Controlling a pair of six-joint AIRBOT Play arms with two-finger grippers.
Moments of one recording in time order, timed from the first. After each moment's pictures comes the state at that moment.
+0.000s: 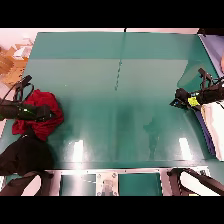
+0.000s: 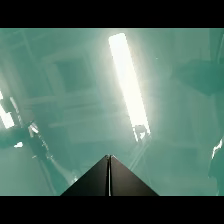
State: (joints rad) left arm 0.19 -0.89 0.81 1.00 -1.34 -1.30; right arm -0.25 -1.12 1.00 -1.14 1.28 1.64
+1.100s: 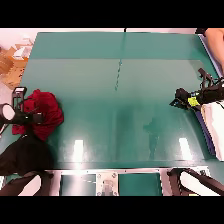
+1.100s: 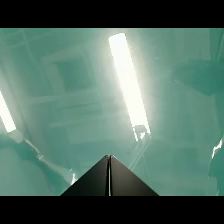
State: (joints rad) left arm 0.20 -1.01 0.62 1.62 -0.83 -1.51; right arm -0.25 -1.12 1.00 -1.14 1.28 1.64
